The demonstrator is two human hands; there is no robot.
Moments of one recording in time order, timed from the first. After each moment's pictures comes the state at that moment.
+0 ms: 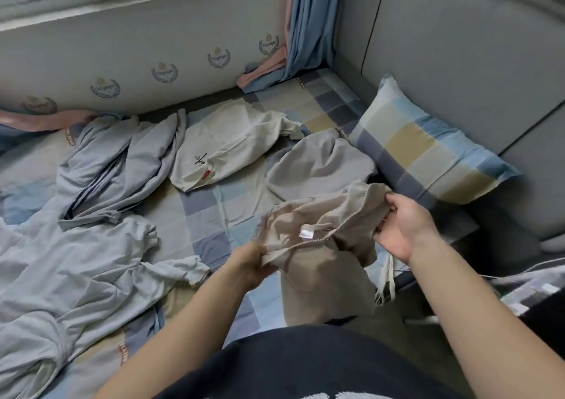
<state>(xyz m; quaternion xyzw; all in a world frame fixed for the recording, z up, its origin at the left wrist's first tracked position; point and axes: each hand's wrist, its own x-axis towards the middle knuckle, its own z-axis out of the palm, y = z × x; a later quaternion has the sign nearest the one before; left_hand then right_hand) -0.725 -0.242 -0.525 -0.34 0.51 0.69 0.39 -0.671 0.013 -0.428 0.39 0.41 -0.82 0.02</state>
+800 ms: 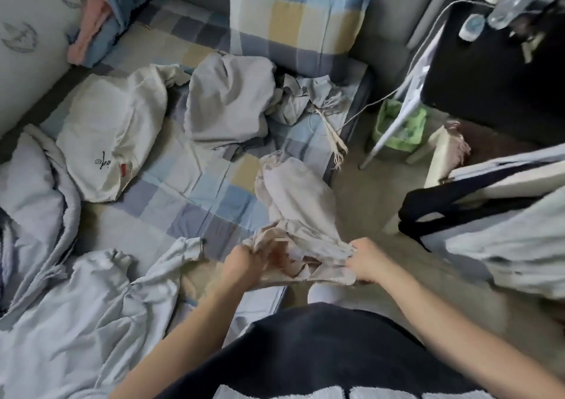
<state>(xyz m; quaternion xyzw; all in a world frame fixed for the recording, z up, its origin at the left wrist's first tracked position) -0.638 -0.433 -0.599 0.19 0.88 0.08 0.43 -0.426 -0.279 -0.576 0.57 0.64 -0.46 0.22</state>
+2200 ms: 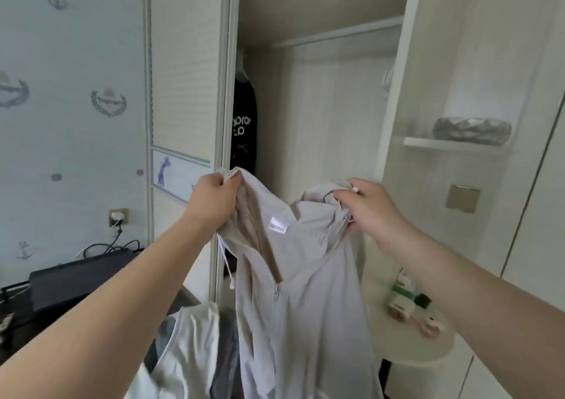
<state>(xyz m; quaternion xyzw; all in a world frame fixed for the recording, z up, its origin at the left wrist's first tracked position) 0.075 -0.185 -0.090 0.69 0.32 0.48 0.44 0.264 -0.371 -0.072 0.69 0.42 -0.05 -0.59</state>
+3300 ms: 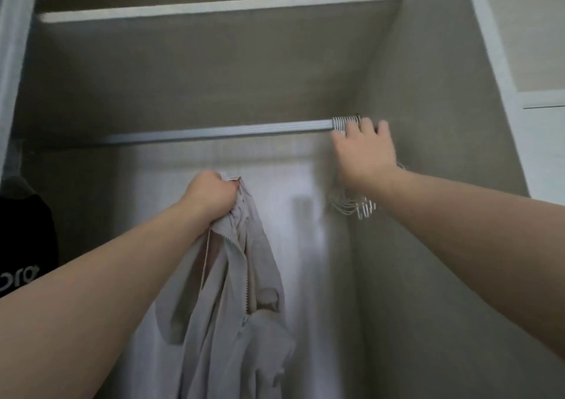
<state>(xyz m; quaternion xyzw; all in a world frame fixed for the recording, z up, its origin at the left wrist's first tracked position) 0.470 0.078 0.191 0.81 0.00 0.44 0.38 0.507 -0.174 0.226 0.81 0.02 0.58 0.12</state>
